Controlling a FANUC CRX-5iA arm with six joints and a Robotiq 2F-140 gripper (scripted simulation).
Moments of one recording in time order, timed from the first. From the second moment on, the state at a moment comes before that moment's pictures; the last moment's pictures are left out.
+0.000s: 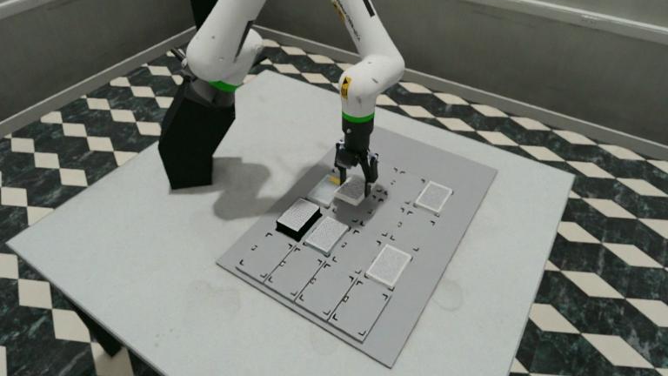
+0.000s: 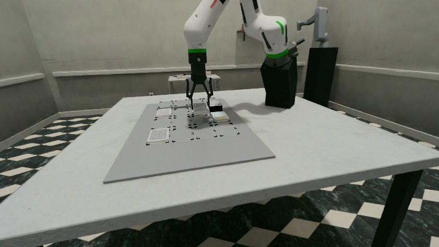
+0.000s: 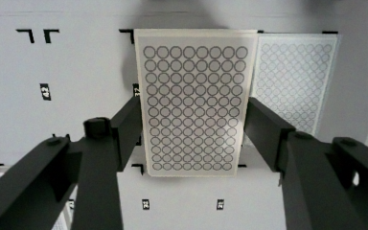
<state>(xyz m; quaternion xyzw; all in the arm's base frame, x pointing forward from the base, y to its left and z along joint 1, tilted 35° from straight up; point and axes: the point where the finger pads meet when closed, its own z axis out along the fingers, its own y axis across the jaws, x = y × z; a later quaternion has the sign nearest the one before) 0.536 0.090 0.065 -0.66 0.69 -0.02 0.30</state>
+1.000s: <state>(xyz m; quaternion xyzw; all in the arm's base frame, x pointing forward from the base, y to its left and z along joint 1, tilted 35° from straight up) 0.551 0.102 0.036 -0.66 0.69 -0.02 0.30</state>
